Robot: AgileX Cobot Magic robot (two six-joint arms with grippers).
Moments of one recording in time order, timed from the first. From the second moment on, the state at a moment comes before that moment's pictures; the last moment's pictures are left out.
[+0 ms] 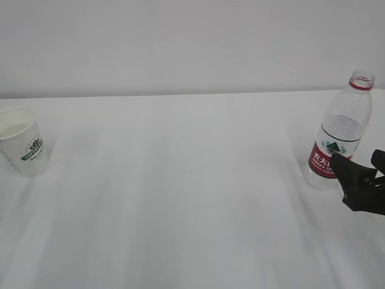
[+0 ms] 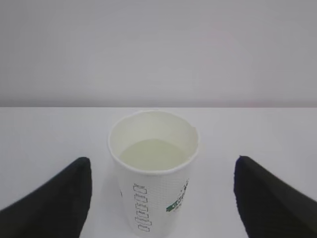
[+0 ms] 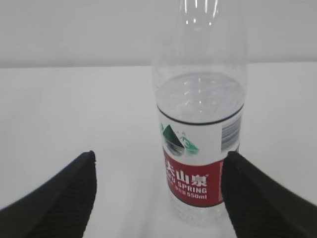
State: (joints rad) left arm -0.02 1.49 -0.16 -0.01 -1.11 -0.07; right arm 0.11 1.61 -0.13 -0.10 -1.15 0.09
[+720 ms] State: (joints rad) left arm -0.02 1.05 -0.30 0.05 -0.60 -0.07; right arm 0.11 1.36 -0.13 -0.09 -1.01 0.12
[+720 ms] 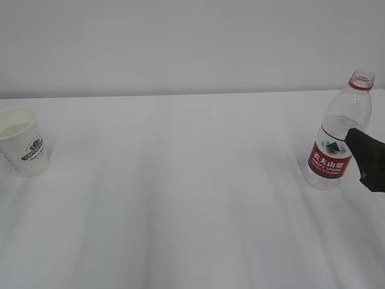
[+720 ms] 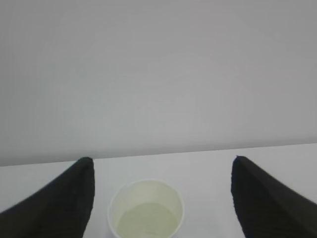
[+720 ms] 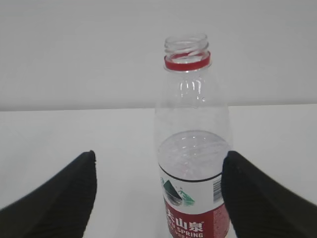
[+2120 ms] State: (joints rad) left arm -0.02 0.59 -0.50 0.08 0.23 -0.07; right arm 0.11 0.61 -0.34 -0.12 0.10 0.12
